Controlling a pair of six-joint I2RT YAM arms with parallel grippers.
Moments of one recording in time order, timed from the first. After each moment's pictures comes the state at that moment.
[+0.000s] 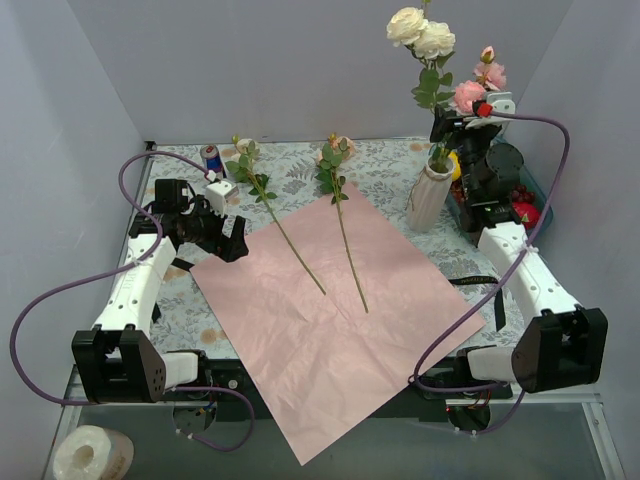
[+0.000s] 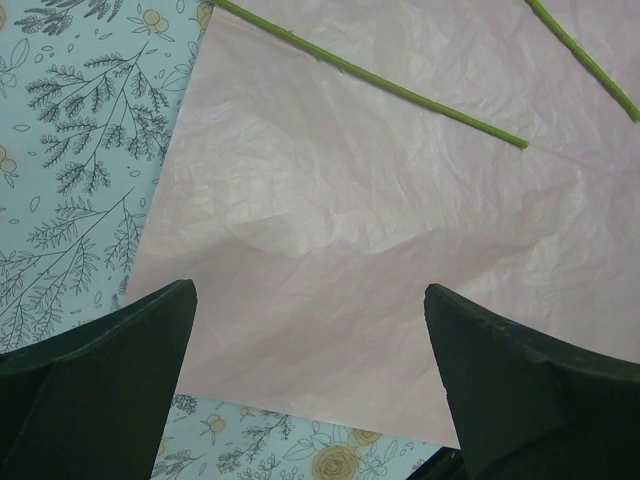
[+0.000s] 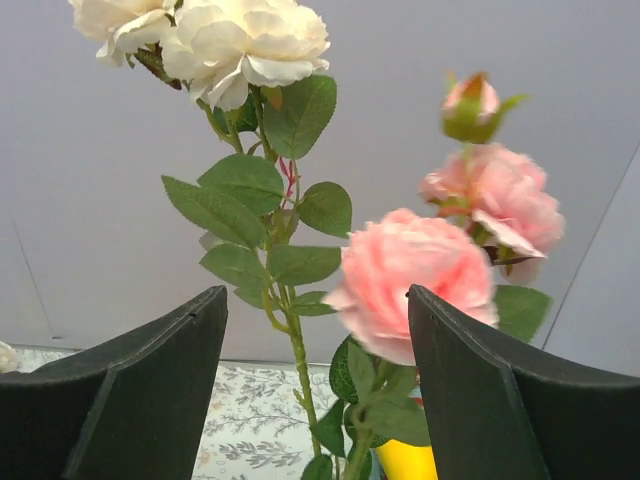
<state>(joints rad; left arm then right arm) 0.00 1.25 1.07 -0.77 0.57 0.41 0.19 1.33 1.09 0.60 0.08 -0.05</state>
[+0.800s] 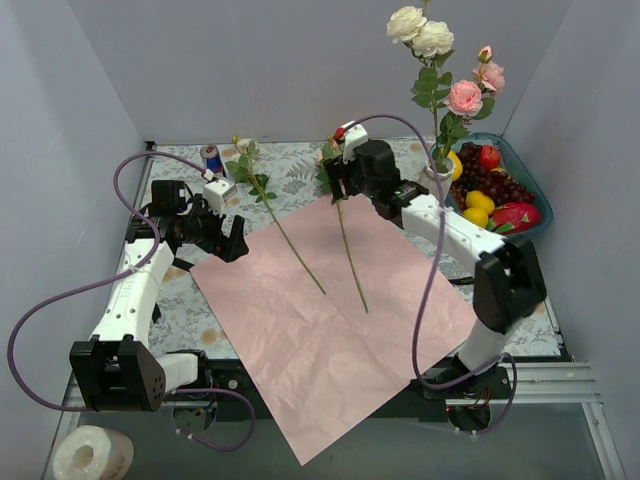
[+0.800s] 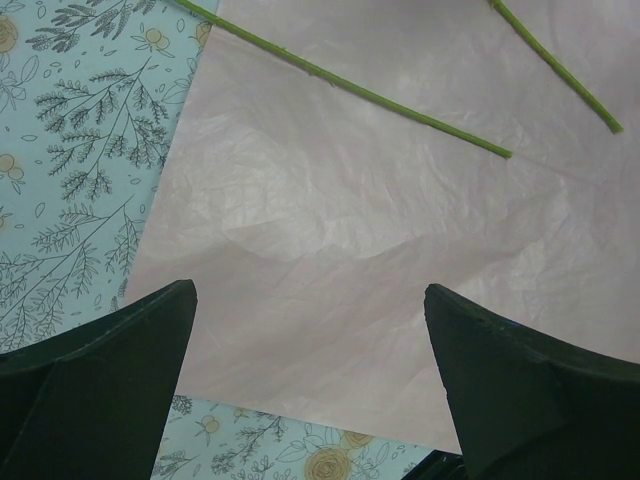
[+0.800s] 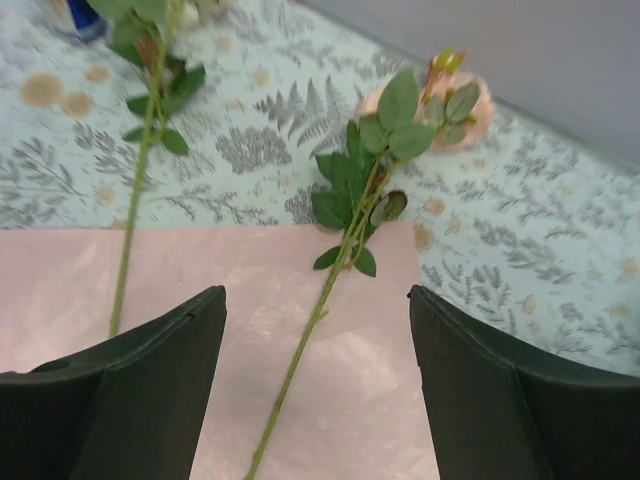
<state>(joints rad) 0.00 1.20 1.07 -0.77 0.58 0.39 0.62 1.61 1.32 0.01 0.06 -0.05</state>
